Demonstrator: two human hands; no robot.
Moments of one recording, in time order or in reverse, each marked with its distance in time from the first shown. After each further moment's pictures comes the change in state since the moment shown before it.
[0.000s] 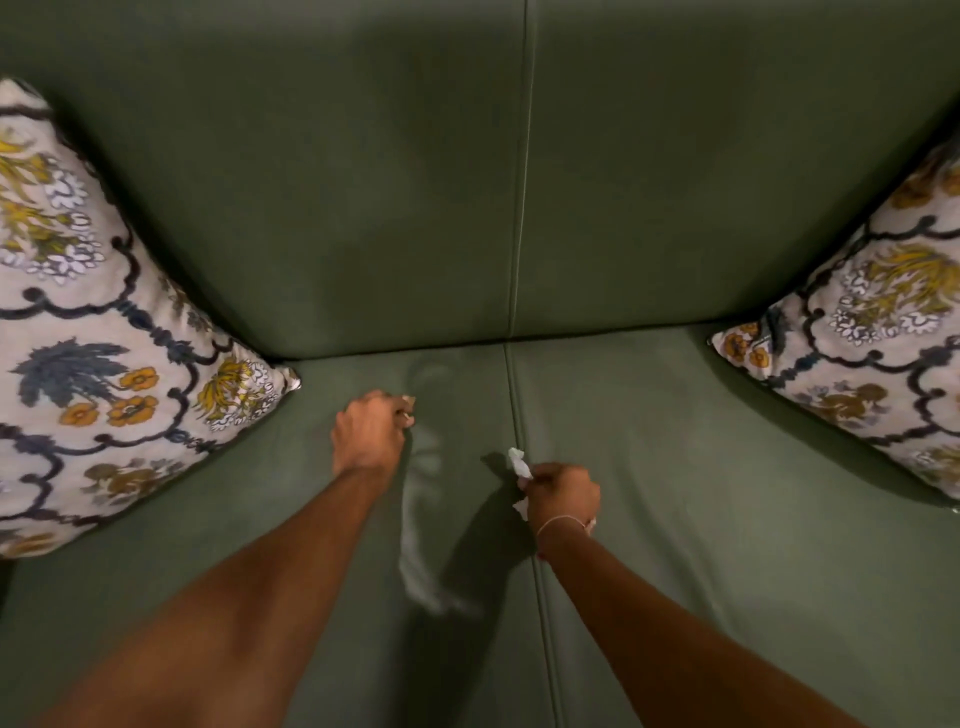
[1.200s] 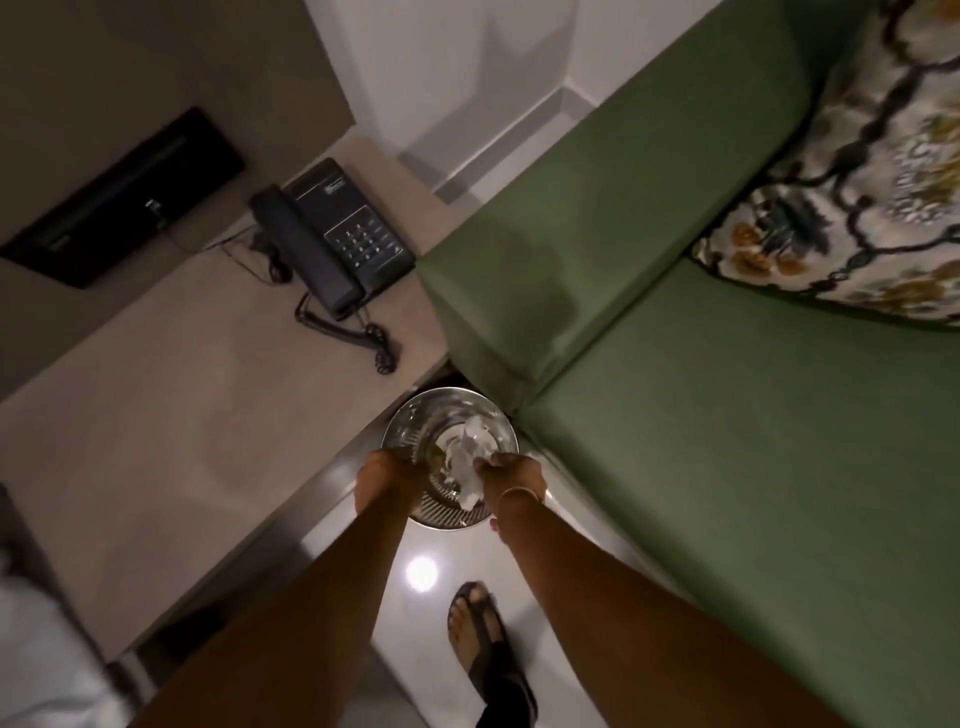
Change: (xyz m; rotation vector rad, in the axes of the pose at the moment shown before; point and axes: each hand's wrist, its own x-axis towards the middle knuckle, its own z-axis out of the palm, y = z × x) left_hand -0.429 -0.529 -0.017 -0.759 0.049 -1.320; right_hand -0.438 0.085 0.453 -0.549 -0.729 -0.052
